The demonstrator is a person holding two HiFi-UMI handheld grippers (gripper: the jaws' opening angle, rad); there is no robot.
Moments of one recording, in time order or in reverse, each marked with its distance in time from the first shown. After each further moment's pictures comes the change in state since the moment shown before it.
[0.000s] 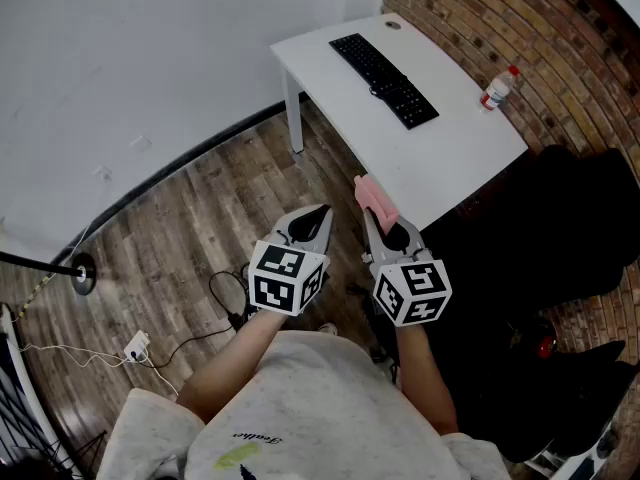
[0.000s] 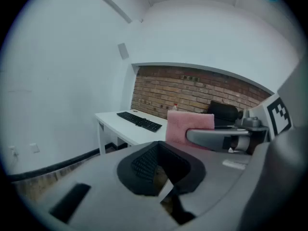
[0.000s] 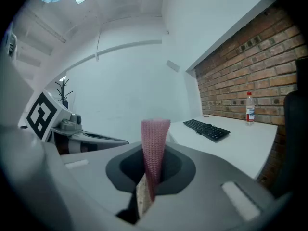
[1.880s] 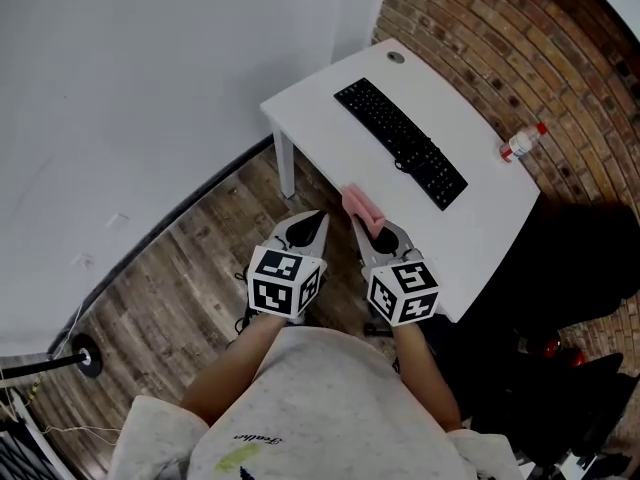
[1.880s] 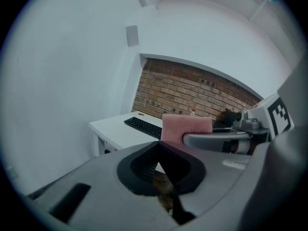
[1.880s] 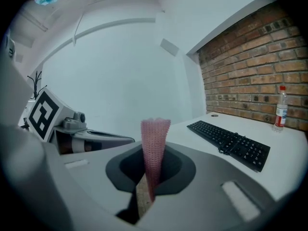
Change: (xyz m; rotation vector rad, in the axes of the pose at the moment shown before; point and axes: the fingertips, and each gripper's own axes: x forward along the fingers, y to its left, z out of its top) left arm 0.169 0.257 0.112 -0.018 0.048 -0.178; right arm 0.314 -0.039 0.070 0.034 0.080 -0.117
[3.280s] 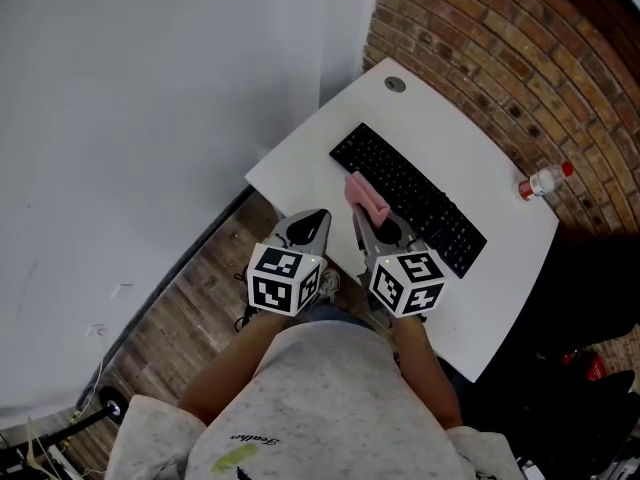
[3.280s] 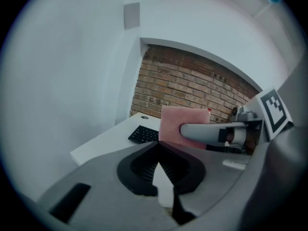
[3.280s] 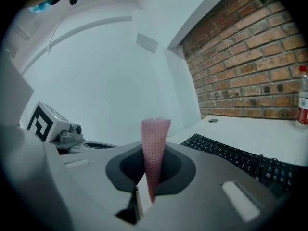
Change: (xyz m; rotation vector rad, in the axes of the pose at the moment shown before) left arm 0.177 0.124 0.092 0.062 0.068 -0.080; right arm 0.184 -0.132 0.085 0.138 -0.081 -0.082
